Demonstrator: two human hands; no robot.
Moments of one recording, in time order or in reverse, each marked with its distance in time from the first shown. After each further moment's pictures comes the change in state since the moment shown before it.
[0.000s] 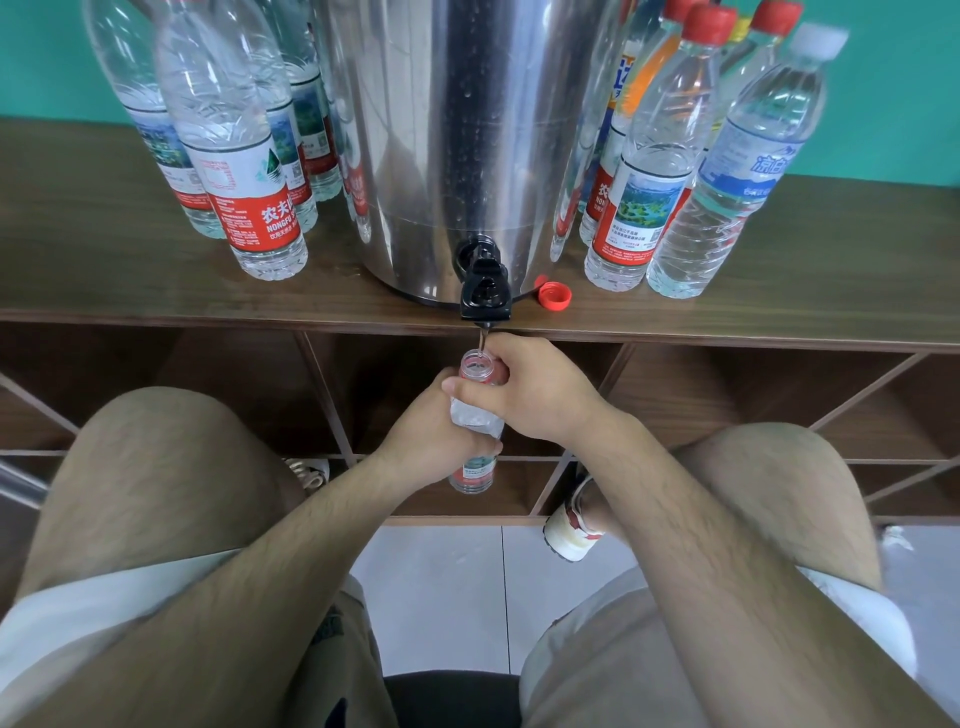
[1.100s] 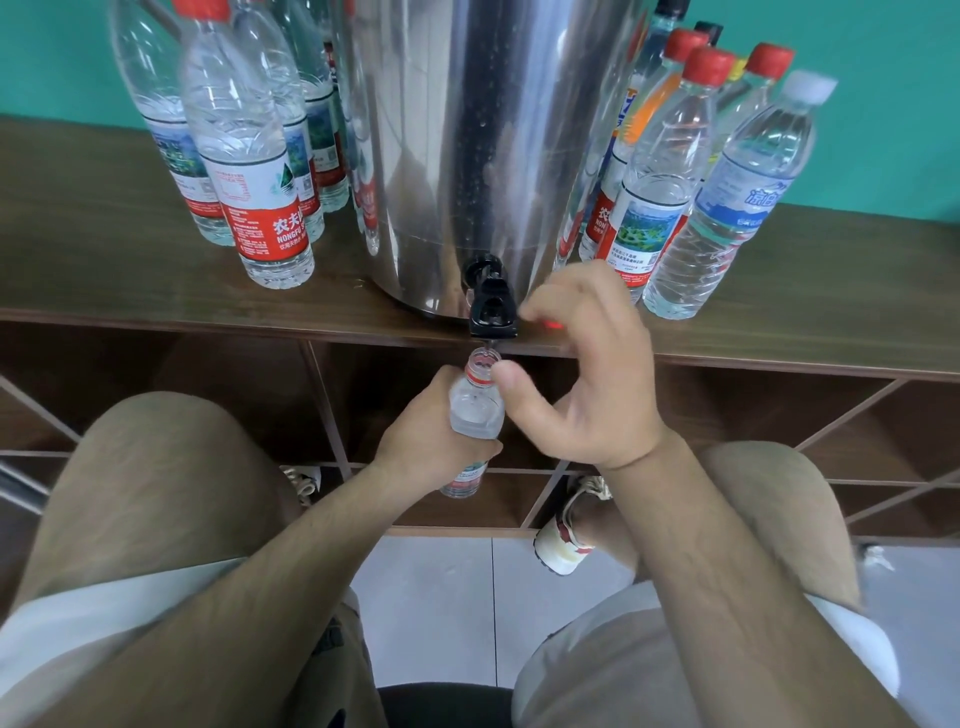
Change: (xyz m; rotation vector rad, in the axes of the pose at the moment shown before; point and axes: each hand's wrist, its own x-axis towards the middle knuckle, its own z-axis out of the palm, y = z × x) left_hand 0.005 -0.004 -0.005 0.083 0.090 0.097; right_hand -0.037 -0.048 -0.052 -0.039 0.641 -0.637
